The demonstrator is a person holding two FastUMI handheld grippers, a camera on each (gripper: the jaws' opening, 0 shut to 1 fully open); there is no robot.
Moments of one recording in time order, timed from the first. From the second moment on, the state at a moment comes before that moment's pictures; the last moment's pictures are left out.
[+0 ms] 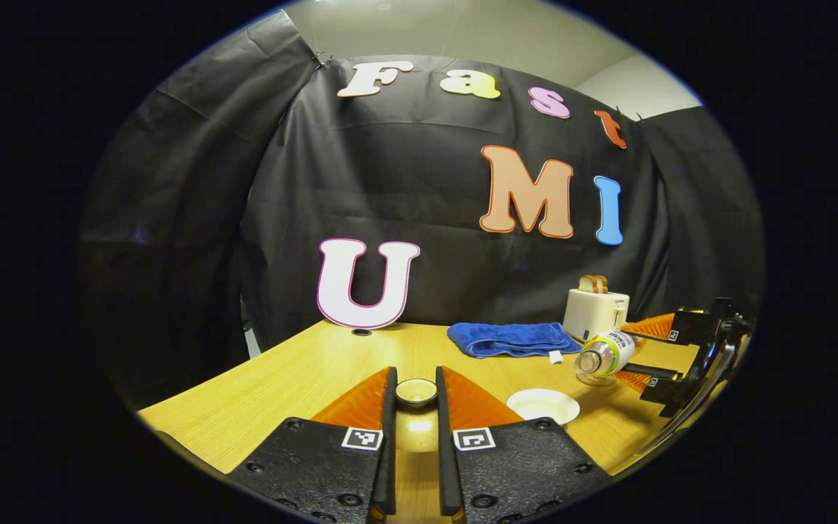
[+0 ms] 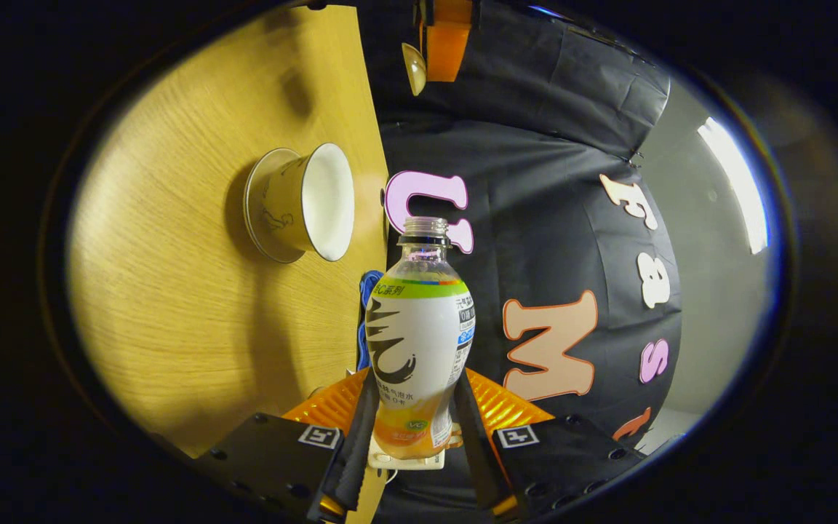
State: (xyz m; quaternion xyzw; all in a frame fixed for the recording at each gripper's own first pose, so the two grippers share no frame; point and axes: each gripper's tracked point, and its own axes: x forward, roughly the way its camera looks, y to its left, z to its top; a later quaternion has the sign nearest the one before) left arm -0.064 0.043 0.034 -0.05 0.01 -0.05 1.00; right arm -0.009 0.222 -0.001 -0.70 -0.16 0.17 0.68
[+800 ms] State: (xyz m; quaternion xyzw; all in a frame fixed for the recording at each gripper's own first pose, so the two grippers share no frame) left arm -0.063 0.046 0.039 -0.06 0.01 -0.05 1.00; right arm -0.003 0.245 0.012 -0.77 -0.19 0.17 0.58
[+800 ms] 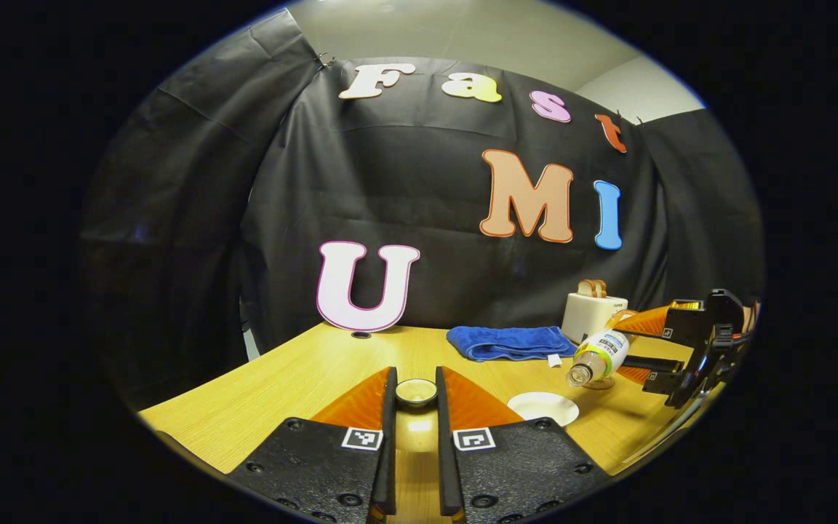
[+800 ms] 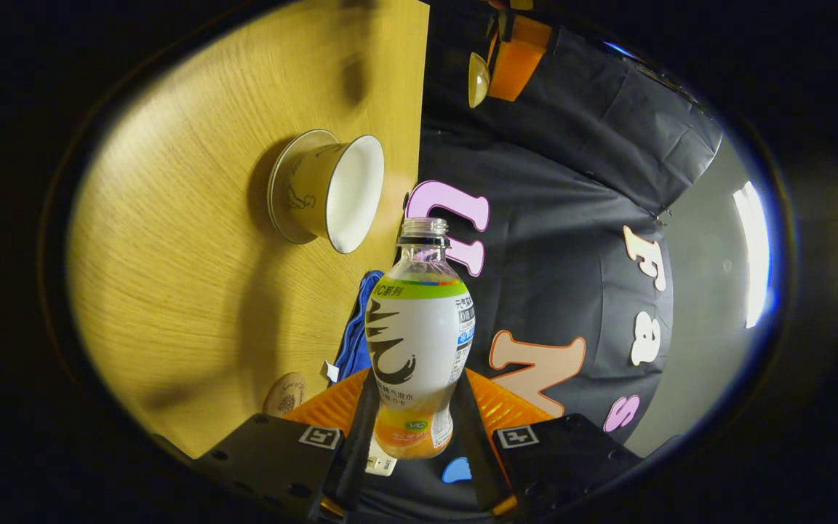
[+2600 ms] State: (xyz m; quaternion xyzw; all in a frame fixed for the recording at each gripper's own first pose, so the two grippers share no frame) left arm -0.067 0.039 0.046 -0.05 0.00 -0.06 1.00; right arm -0.005 0.252 -0.001 -0.77 -0.16 0.21 0.58
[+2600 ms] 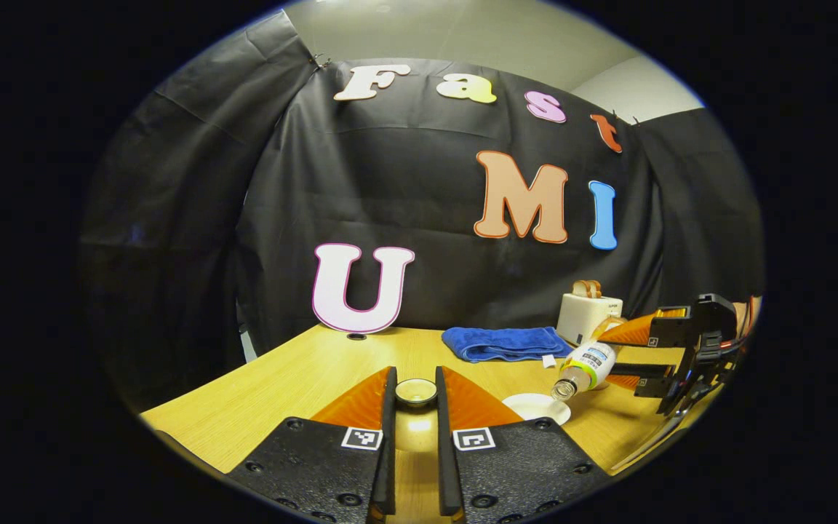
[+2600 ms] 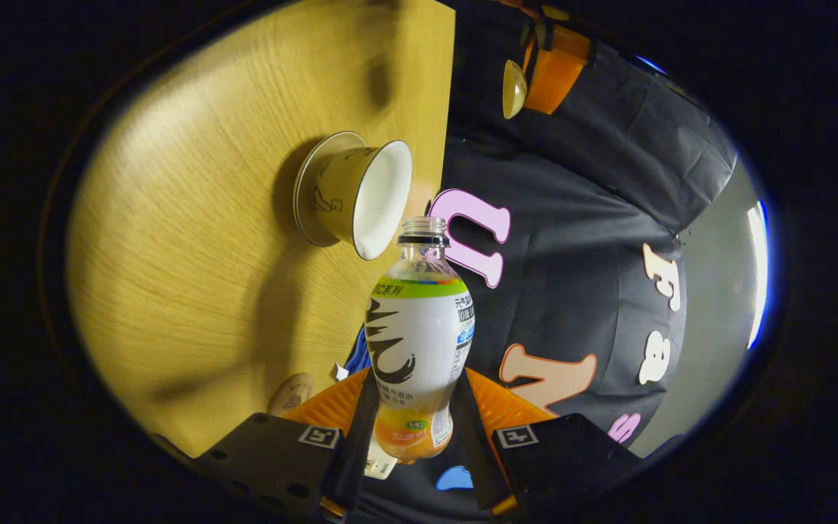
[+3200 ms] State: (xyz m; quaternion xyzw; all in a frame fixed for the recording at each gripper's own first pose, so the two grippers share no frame) left arm -0.064 0.015 0.052 -0.05 0.01 -0.08 1.00; right arm -0.017 0.225 -0.020 -0.58 -0.06 0.24 0.77
